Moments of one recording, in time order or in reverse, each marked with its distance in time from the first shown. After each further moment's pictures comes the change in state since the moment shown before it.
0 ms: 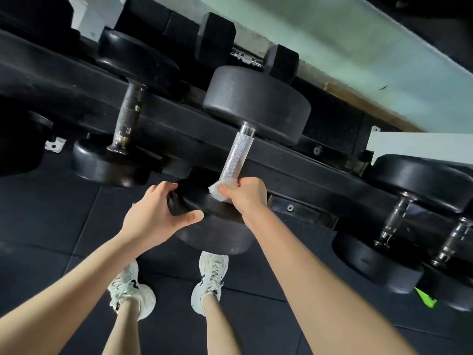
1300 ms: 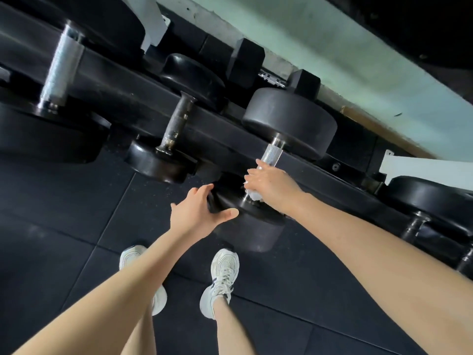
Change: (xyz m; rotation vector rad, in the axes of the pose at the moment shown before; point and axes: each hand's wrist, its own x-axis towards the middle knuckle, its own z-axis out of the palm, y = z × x) left_hand -0.011 0.001 0.004 -0.025 0.012 -0.043; right_hand 0.005 -0.037 -0.028 -1.444 -0.286 -1.004
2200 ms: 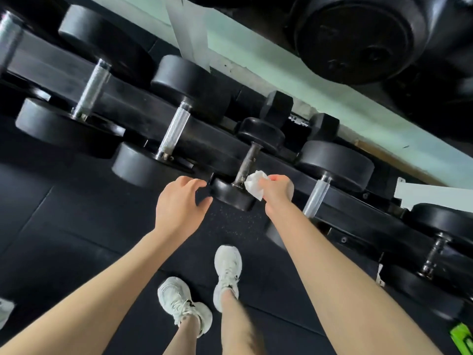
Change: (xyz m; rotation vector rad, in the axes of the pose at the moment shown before) left_hand -0.046 -0.105 -0.199 0.113 0.421 0.245; right_hand 0.082 -0.158 -0.134 1.744 0.627 1.138
